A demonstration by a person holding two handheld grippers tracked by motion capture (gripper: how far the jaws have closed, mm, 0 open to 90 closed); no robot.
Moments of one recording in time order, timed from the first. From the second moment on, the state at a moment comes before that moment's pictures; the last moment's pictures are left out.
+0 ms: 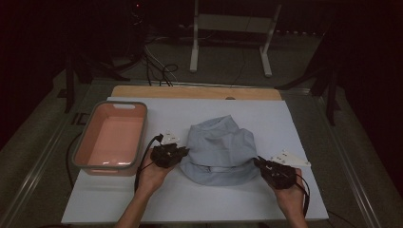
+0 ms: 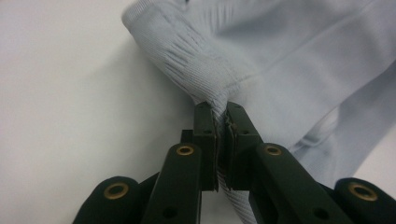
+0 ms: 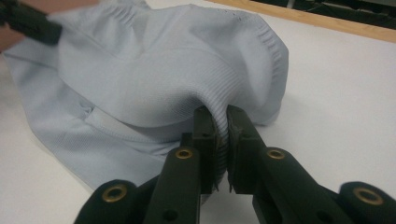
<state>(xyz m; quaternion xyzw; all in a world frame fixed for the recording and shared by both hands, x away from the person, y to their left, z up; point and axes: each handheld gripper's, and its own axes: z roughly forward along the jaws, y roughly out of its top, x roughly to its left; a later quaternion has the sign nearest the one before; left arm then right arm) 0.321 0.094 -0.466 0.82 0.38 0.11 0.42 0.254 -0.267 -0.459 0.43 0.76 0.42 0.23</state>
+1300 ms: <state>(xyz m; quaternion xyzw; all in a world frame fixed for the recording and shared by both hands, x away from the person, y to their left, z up) 0.309 0.094 -0.423 0.78 0.36 0.13 0.49 0.256 -0.235 -0.459 0.38 0.79 0.43 0.22</state>
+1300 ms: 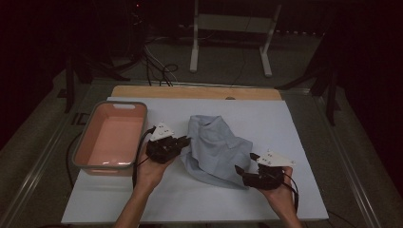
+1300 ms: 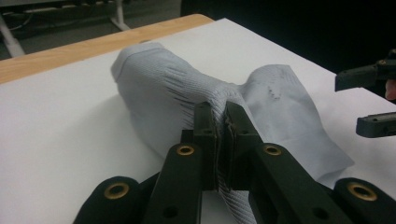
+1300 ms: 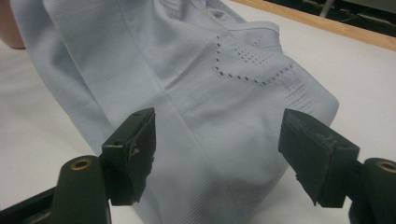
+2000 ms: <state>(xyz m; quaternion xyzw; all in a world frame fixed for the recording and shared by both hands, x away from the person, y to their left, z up) 0.314 0.037 -0.431 0.81 0.32 0.10 0.48 0.257 -0.206 -0.456 0.35 0.81 0.43 0.20</state>
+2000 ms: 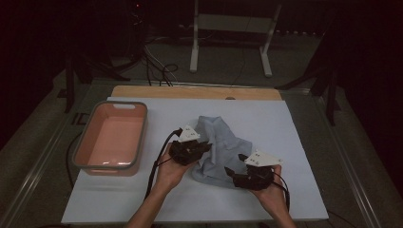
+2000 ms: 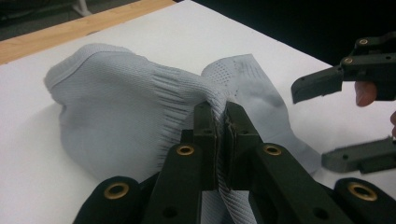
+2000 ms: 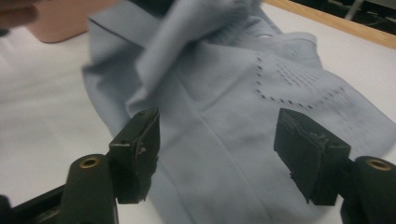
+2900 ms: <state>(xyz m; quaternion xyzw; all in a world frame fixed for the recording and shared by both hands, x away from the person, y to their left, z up) 0.311 0.032 -0.433 0.81 0.31 0.09 0.49 0.275 -0.209 -0.447 0.36 0.81 0.41 0.23</state>
